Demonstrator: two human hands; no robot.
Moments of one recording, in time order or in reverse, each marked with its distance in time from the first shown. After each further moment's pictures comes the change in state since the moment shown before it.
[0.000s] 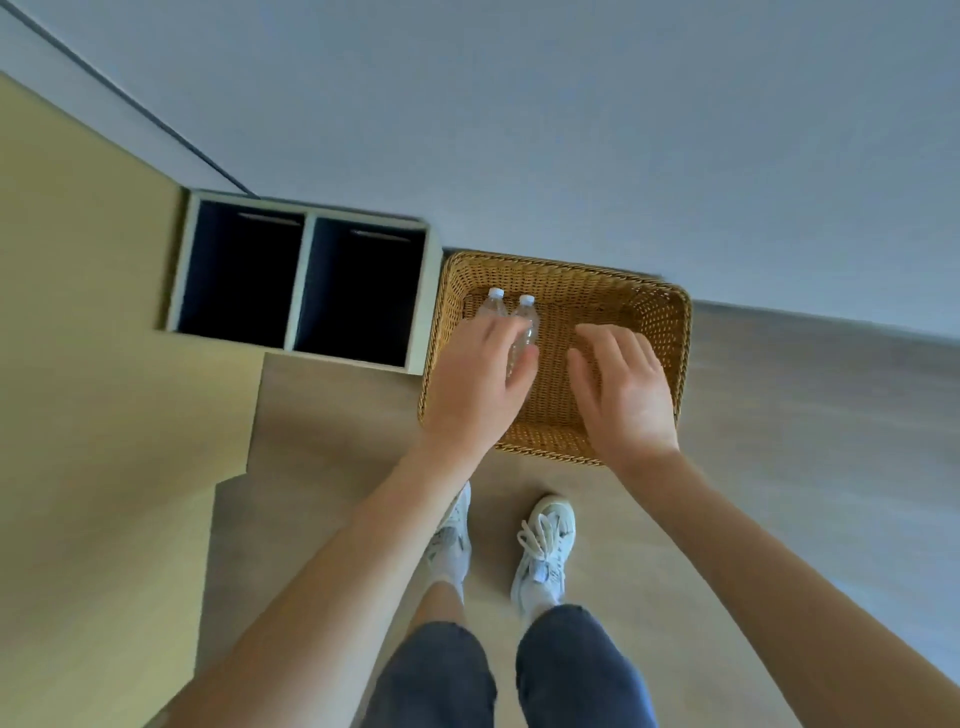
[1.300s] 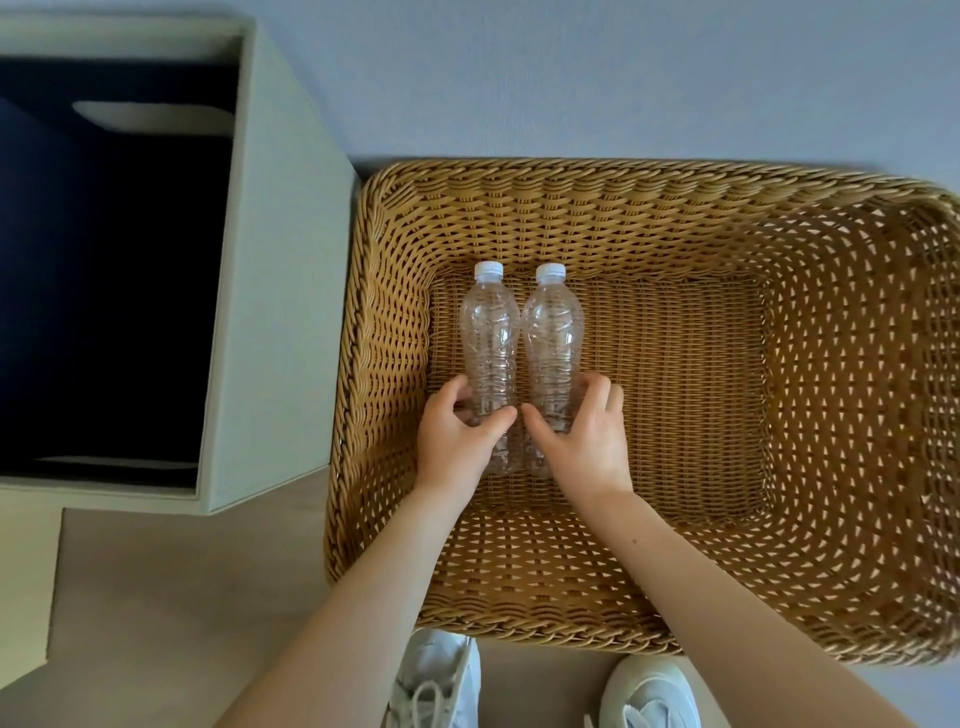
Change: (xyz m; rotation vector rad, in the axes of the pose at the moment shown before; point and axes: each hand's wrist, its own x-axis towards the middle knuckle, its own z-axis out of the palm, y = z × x) left_hand 0.021 -0.304 0.331 -0.461 -0.152 -0.765; right_hand 0.006 0.223 0.406 0.242 -0.090 0.570
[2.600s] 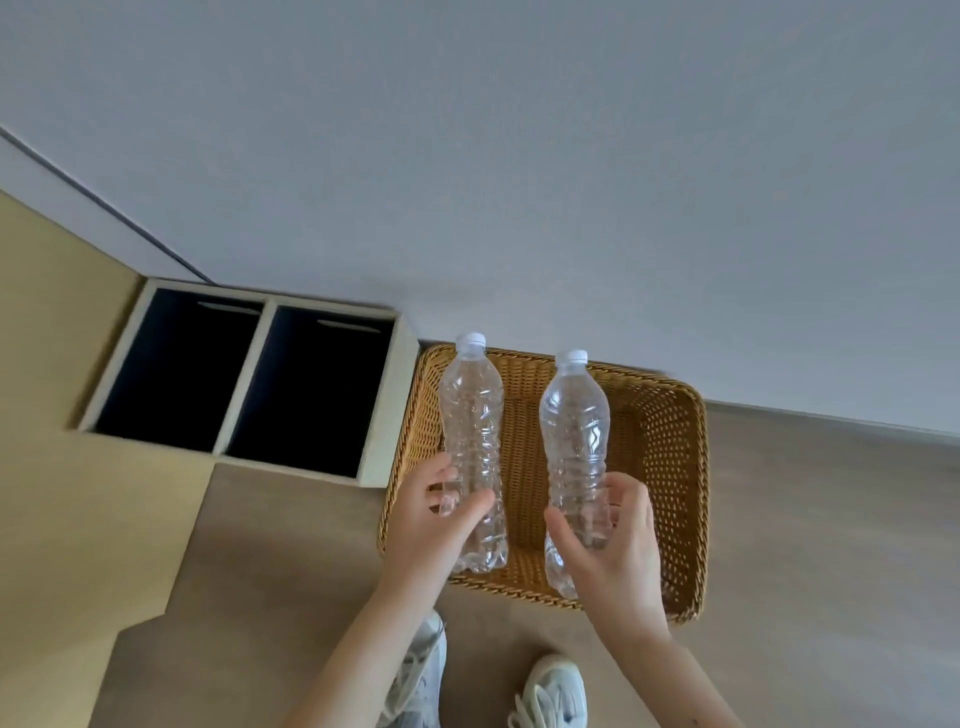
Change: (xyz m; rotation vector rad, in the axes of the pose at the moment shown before) left_hand -0.233 0.185 -0.100 -0.169 0.076 0.038; right_hand -0.146 -0.137 -0.252 0.241 0.049 -0.172
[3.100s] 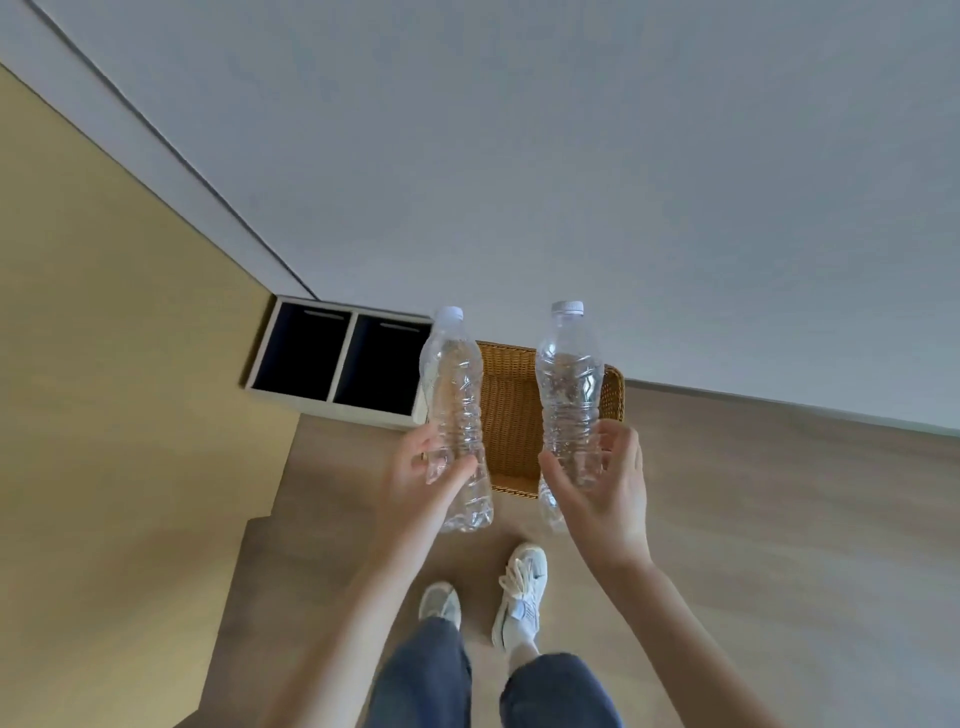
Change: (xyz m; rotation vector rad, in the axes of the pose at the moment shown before) left_hand -0.271 0.183 -0.105 -0.067 0.072 0.042; right_hand -0.144 -0.238 -0.179 0.038 0.060 -0.089
